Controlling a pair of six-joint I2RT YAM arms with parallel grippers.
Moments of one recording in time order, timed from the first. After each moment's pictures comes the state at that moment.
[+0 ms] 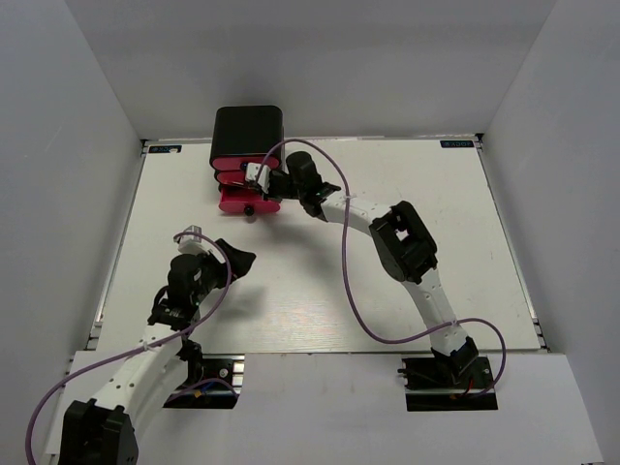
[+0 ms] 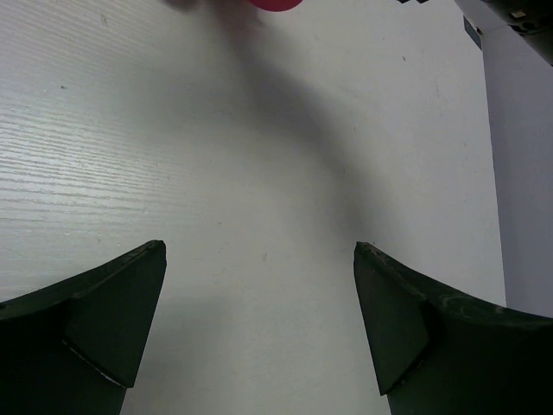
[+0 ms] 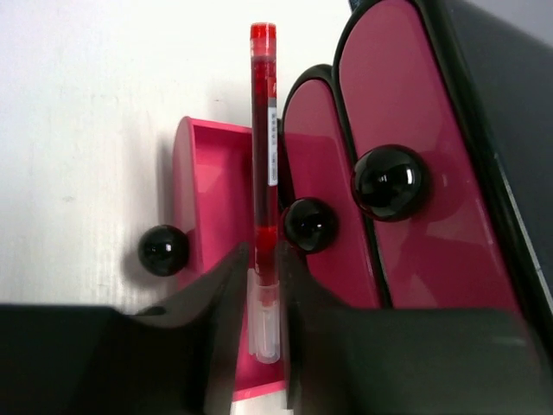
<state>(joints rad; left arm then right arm) -0.23 0.68 0.21 0.10 0.14 -0.74 0.74 2.35 1.83 0.25 -0.53 -0.68</state>
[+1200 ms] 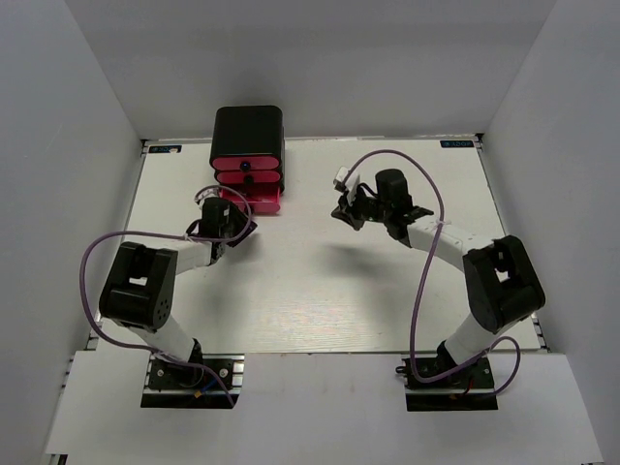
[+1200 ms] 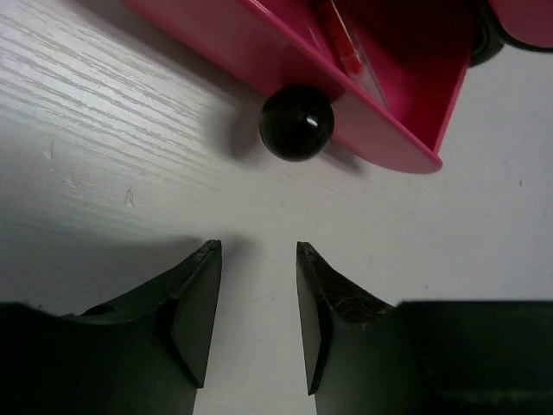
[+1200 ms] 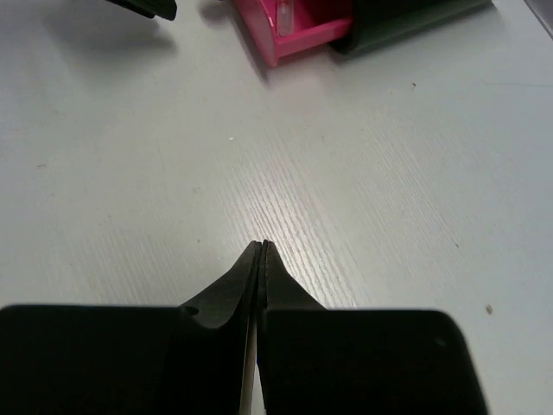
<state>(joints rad) -0.22 1.61 0.68 0.28 0.01 -0.81 0.48 1.63 0.98 0.16 -0.59 -0.42</state>
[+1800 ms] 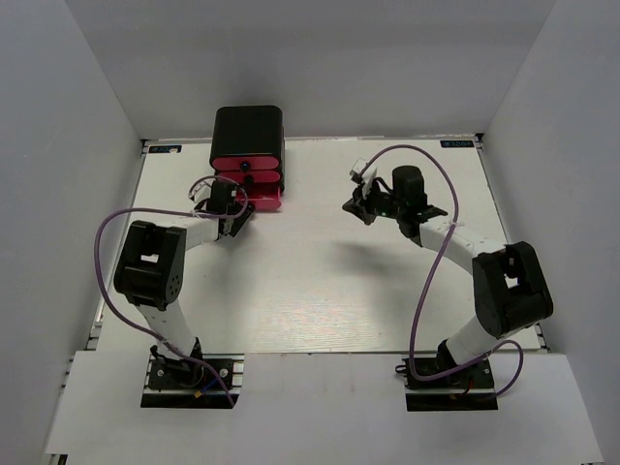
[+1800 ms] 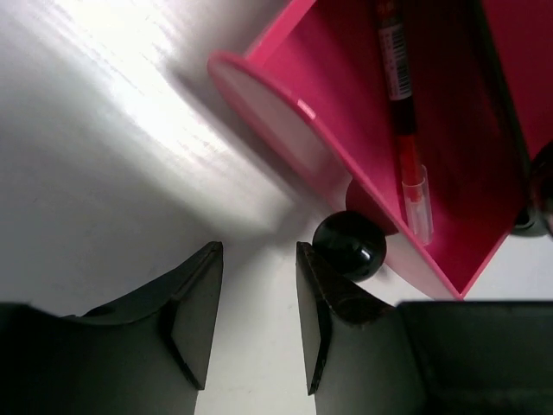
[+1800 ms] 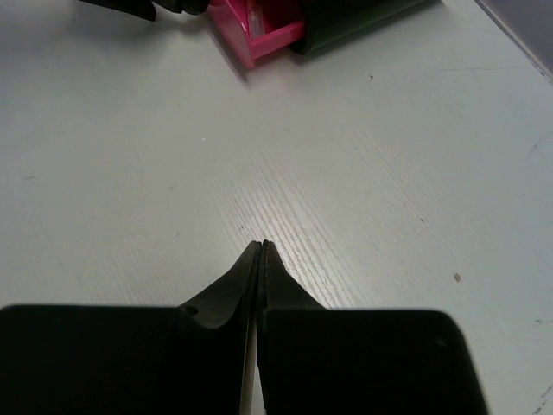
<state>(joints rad) -0.22 1.79 0.95 0.00 -0.20 -1.05 0.39 1.58 0.95 0.20 -0.63 -0.35</state>
